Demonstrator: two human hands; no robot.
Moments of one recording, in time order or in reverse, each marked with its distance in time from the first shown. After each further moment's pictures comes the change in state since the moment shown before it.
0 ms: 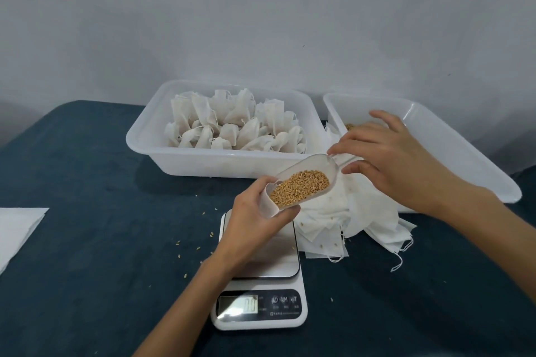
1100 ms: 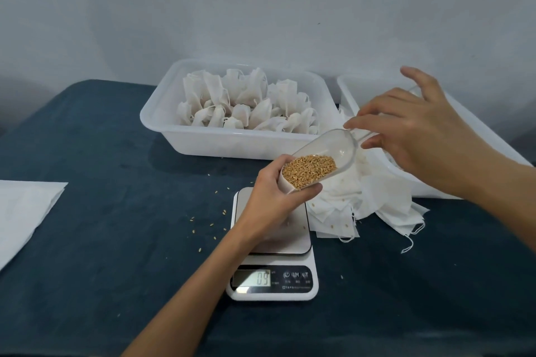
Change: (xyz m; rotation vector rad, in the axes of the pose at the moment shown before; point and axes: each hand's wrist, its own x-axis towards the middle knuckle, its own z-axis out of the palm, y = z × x) left_hand 0.002 -0.001 0.008 -0.213 -0.059 -0.054; right_hand 0.003 -0.005 -0.017 -0.202 0.093 -0.137
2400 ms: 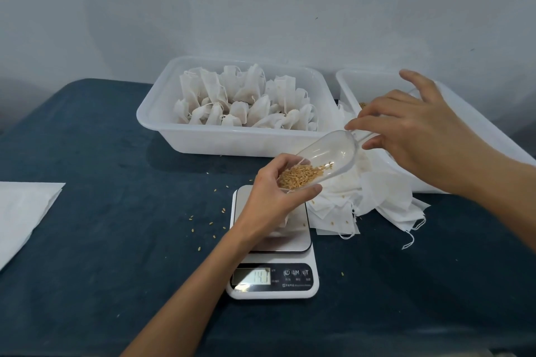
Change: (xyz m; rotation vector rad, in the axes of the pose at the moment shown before) left_hand -0.001 -0.003 -0.001 -0.016 -0.019 0.014; right_hand -0.010 0.006 0.014 -0.018 -0.025 0.013
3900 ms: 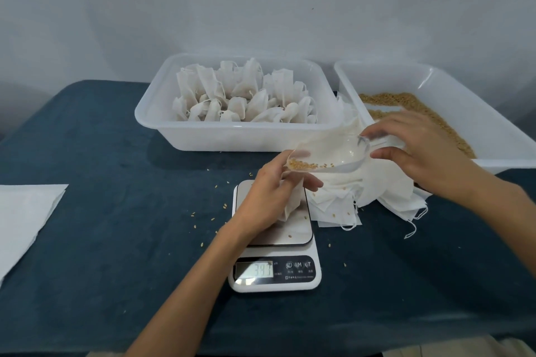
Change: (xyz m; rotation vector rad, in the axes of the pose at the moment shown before) left_hand 0.000 0.001 -0.004 0.160 -0.137 0.013; right_hand -0.037 -0.009 0.022 0.516 -0.145 0.410
